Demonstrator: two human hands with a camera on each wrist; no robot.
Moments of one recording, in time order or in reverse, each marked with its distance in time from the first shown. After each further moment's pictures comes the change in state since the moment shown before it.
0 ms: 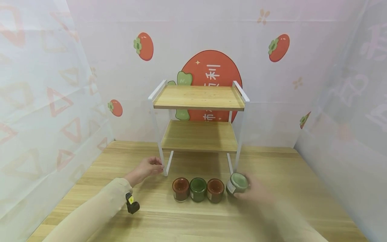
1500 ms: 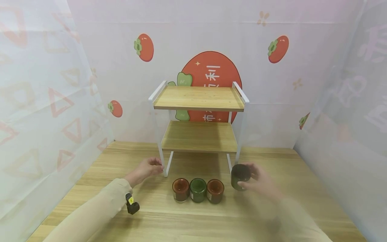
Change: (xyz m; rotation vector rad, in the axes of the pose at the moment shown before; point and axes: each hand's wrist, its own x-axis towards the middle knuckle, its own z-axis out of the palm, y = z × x) left_hand 0.001 -0.002 -0.002 -0.006 -0.013 0.015; right_hand -0.001 -0.026 -0.025 0.024 0.183 -0.098
